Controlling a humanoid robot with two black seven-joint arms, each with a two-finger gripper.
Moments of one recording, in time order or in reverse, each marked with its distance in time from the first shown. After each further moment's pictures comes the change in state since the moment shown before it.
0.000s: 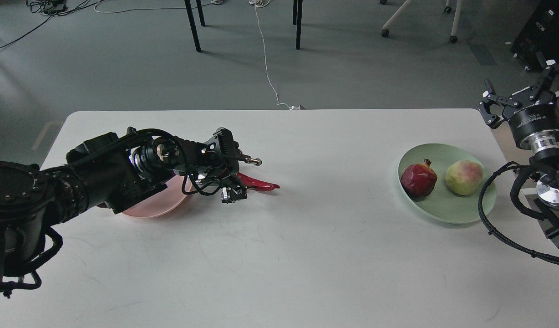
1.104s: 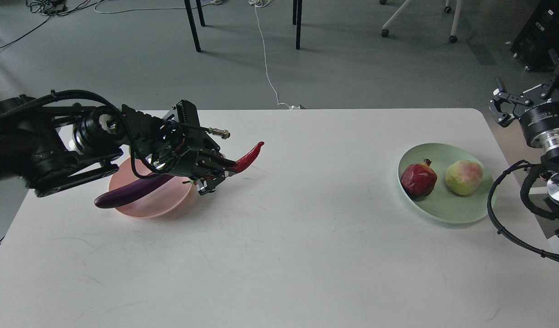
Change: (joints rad) left arm -0.199 0.475 0.022 -0.573 -0.196 -0.150 -0.043; right arm 0.000 -0.029 0.000 -0.003 -0.001 0.000 0.000
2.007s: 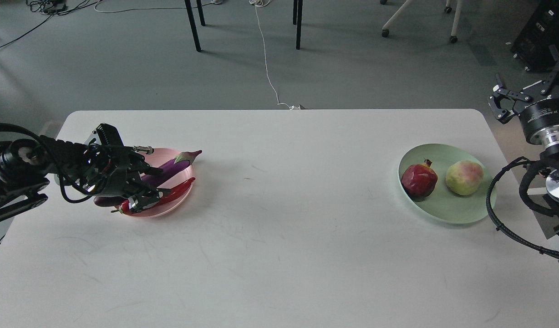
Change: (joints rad) left arm 0.183 0.147 -0.046 0.091 -0.031 0.102 0.000; right arm 0.011 0.004 0.008 0.002 0.000 -0.006 0.005
